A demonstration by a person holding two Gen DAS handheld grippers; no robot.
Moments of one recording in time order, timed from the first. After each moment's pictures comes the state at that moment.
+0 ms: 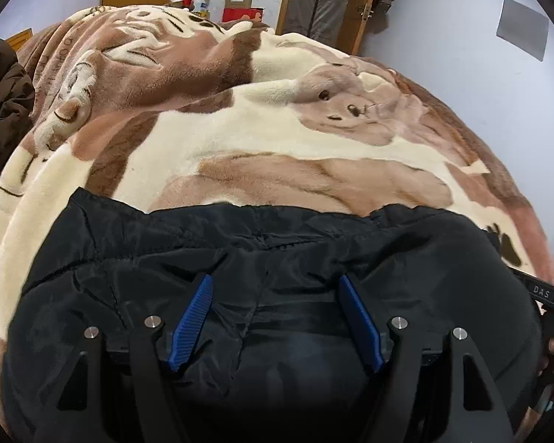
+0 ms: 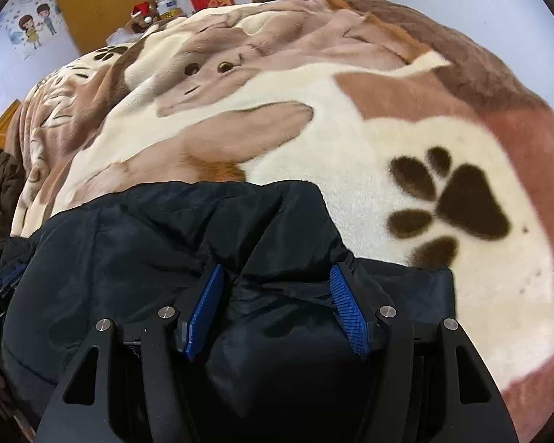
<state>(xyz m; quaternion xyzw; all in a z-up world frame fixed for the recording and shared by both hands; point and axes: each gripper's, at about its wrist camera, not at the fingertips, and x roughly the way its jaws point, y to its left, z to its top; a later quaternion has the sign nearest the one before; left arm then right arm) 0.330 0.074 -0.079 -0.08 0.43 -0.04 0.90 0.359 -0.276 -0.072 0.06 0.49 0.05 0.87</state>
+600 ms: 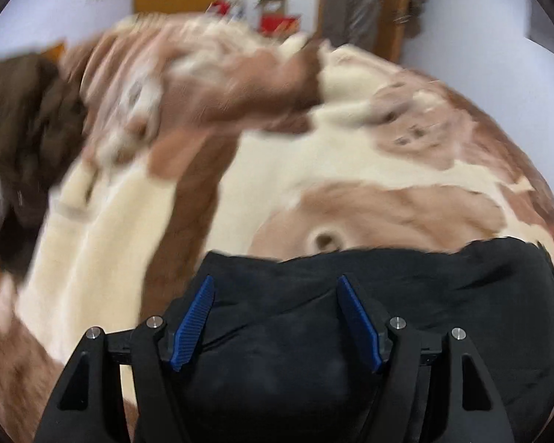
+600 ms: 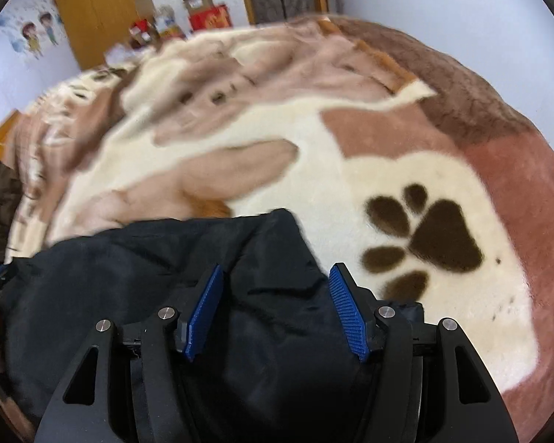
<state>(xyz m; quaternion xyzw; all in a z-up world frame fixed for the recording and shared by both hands) 0.339 0.155 -0.064 -0.07 0.44 0.04 0.89 0.372 -0.288 -0.060 0.04 0.50 0.02 0.87</state>
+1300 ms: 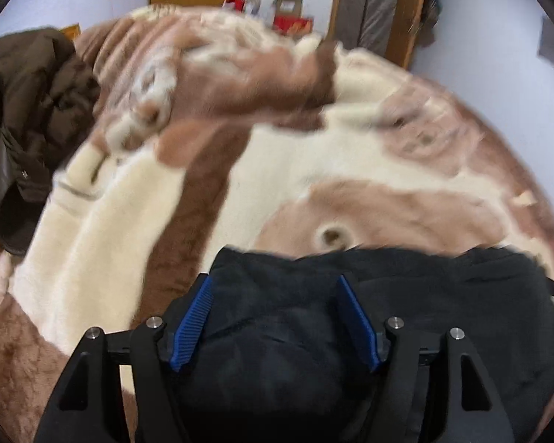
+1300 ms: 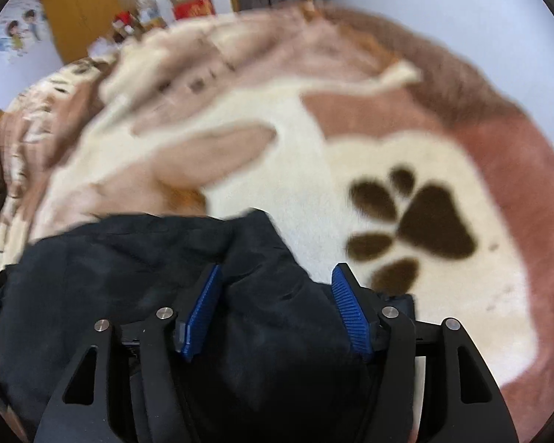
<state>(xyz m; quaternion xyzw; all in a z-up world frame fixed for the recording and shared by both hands) 0.318 0.149 -0.043 -0.09 0.41 0.04 0.91 0.345 -0.281 -0.016 0.05 0.44 0.03 0.90</state>
